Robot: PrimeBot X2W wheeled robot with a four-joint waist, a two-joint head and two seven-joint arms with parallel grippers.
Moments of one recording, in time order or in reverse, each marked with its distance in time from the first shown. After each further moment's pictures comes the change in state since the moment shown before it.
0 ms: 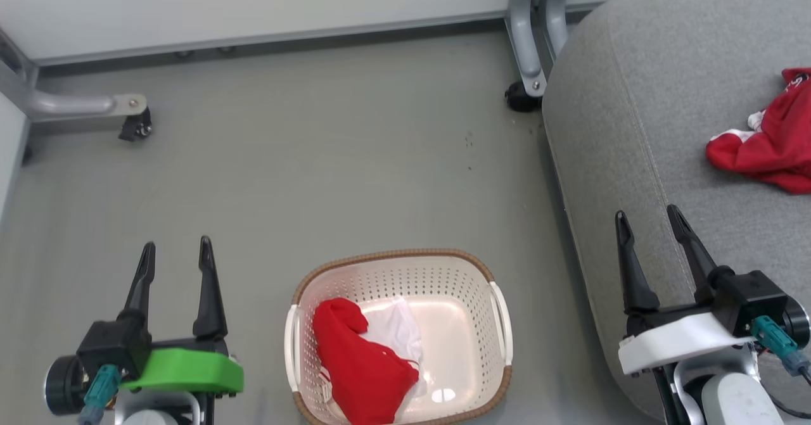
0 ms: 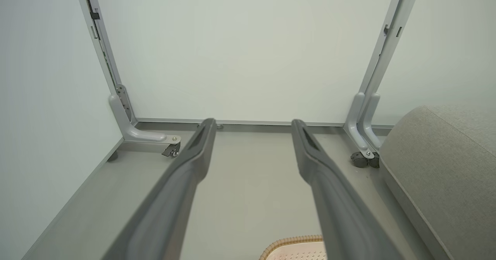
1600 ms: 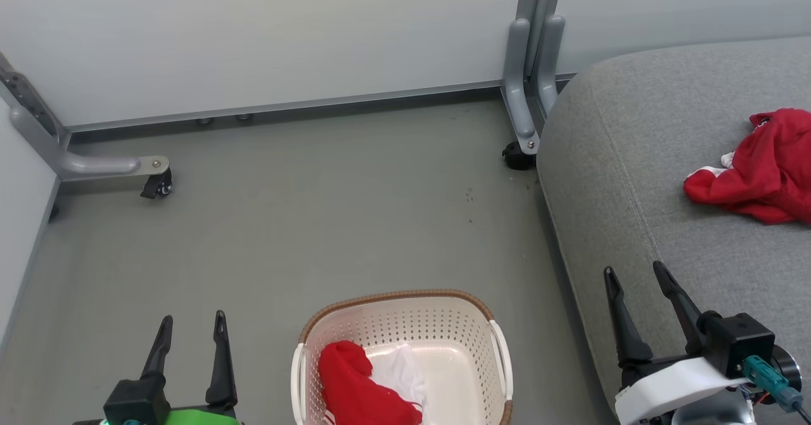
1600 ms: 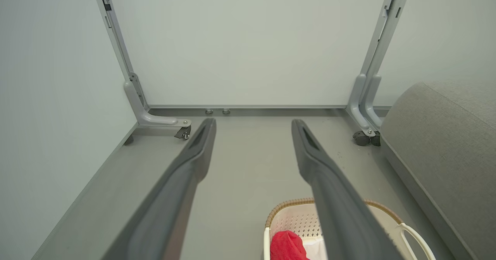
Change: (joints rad) left arm 0.152 -0.055 0.065 0.066 0.093 -0.077 0.000; right arm 0.147 0.000 0.031 -0.059 0.037 0.000 0.080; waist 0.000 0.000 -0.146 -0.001
